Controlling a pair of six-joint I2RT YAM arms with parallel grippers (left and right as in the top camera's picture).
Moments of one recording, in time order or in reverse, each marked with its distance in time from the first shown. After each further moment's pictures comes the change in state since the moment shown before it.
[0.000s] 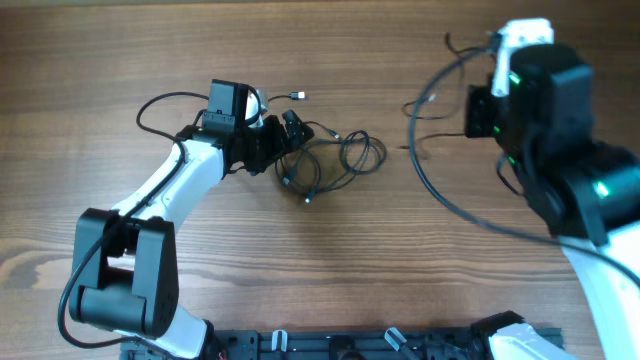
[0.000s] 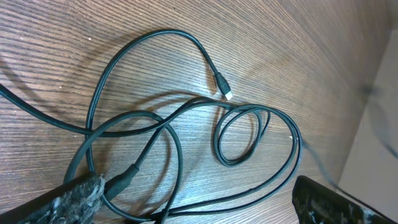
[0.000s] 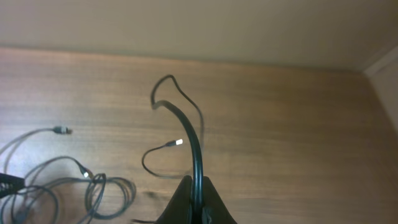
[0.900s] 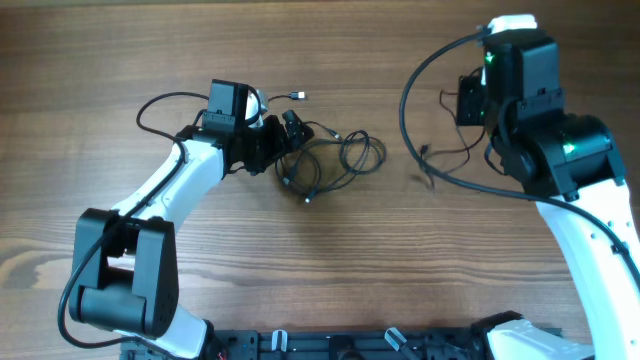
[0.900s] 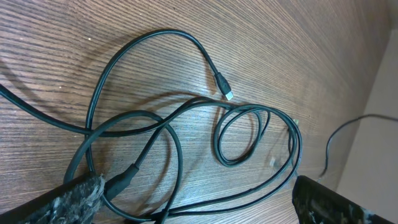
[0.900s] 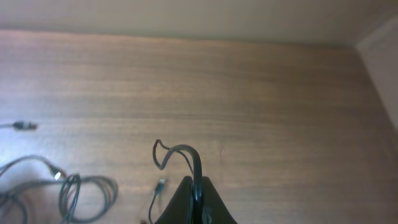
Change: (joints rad) left arm 0.000 0.000 0.000 0.000 0.000 0.000; right arm -0.025 0.141 -0.001 0.009 0.059 0.049
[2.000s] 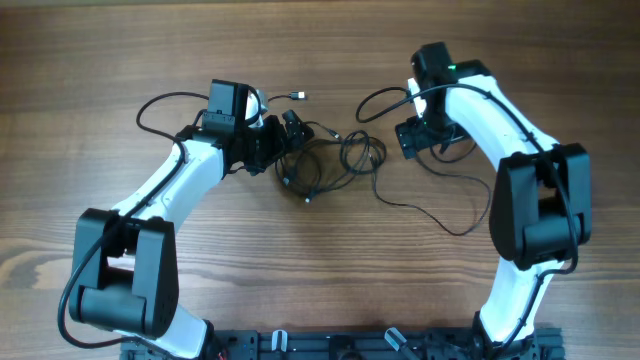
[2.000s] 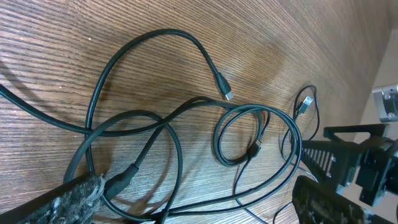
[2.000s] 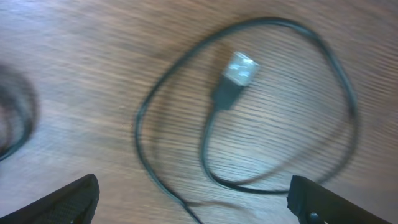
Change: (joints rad) left arm 0.000 0.000 0.000 0.000 0.000 0.000; right arm -0.095 0.702 -0.001 -0.073 -0.296 -0.267
